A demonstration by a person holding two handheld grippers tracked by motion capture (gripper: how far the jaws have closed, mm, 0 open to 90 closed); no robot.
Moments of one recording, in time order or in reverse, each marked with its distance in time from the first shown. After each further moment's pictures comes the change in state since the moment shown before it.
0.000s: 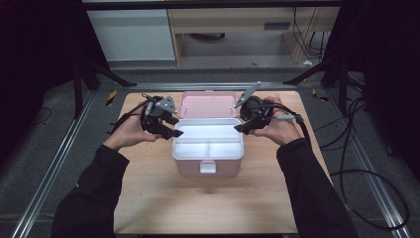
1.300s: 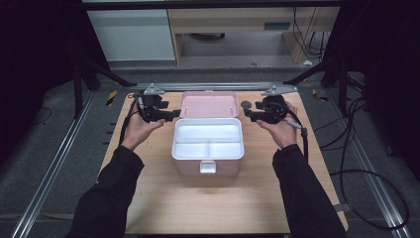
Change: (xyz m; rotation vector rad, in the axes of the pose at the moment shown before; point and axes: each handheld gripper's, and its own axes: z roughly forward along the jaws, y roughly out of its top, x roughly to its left) left arm 0.050 -0.026 0.036 -0.275 0.242 -0.444; right arm -0.044 -0.055 0.035 -0.389 -0.162 0.465
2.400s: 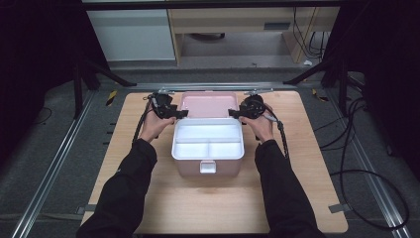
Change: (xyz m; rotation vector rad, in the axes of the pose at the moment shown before) left arm 0.028 -0.021 0.079 0.060 -0.026 -0.132; right arm -0.018 -0.023 0.109 0.063 0.093 0.156
